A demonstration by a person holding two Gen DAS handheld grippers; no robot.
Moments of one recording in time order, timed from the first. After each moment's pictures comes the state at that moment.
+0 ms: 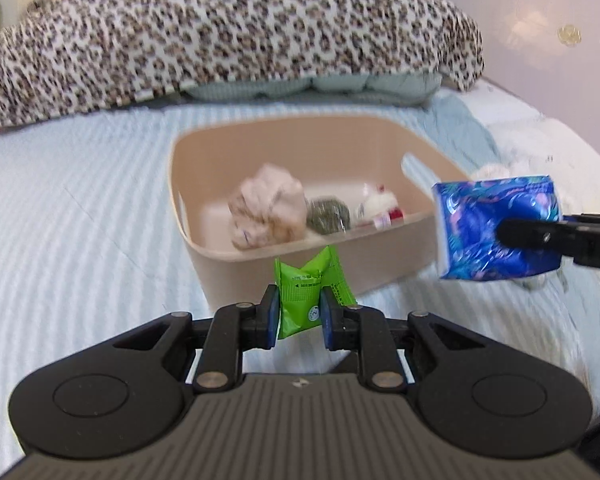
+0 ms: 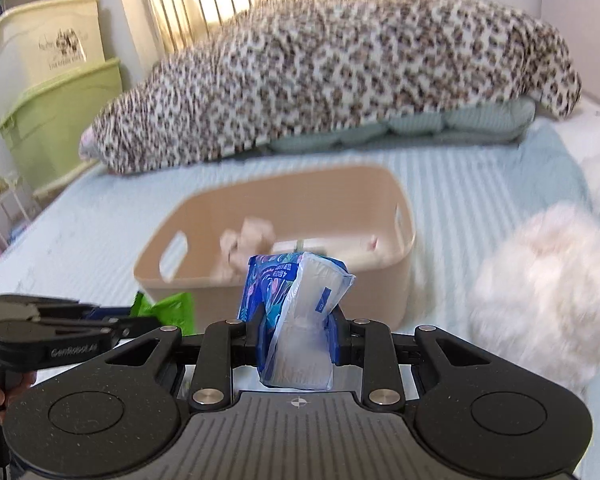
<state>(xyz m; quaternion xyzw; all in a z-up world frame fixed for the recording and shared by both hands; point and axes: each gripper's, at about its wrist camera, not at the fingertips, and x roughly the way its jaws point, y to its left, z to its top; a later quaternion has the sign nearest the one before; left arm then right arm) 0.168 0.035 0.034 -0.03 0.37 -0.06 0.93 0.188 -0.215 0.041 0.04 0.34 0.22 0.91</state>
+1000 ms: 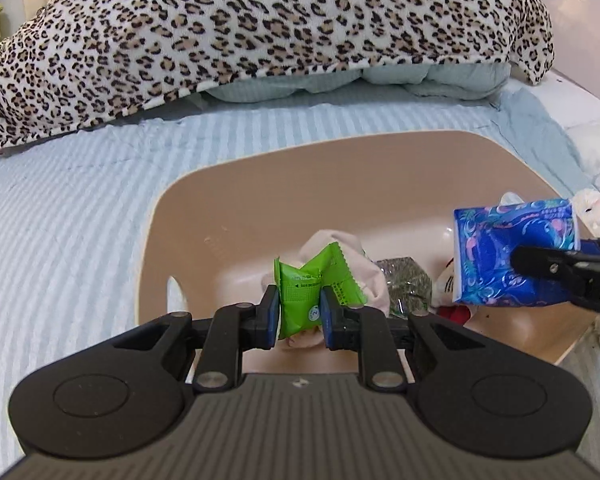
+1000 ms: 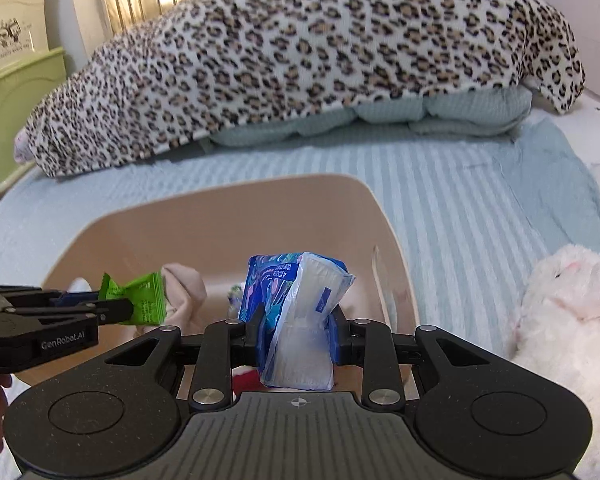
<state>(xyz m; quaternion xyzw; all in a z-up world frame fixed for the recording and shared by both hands) 0.311 0.027 -0.009 0.01 0.40 0.01 0.92 0.321 -0.174 -0.009 0.02 0.38 0.16 0.91</state>
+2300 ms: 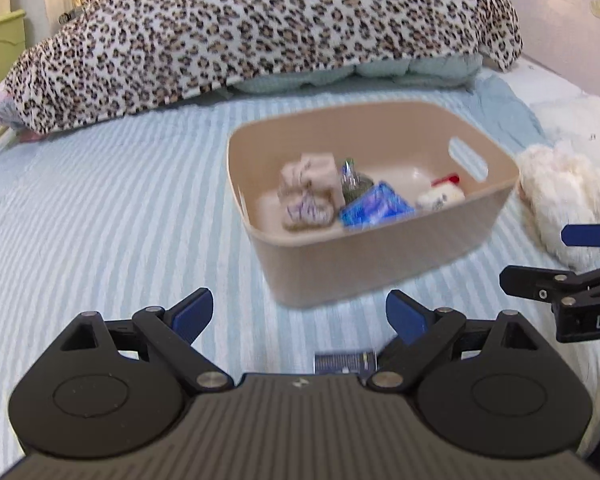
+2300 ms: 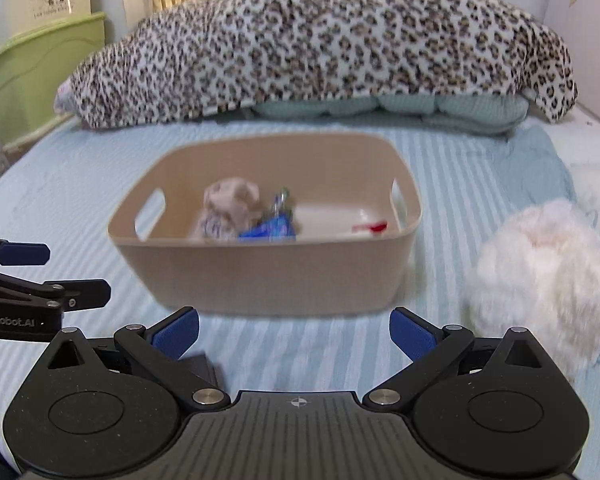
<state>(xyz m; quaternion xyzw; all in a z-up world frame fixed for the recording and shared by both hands) 0.155 0.036 0.029 0.02 0.40 0.01 0.92 0.187 -0.177 0.022 -0.04 0.39 0.18 0.90</state>
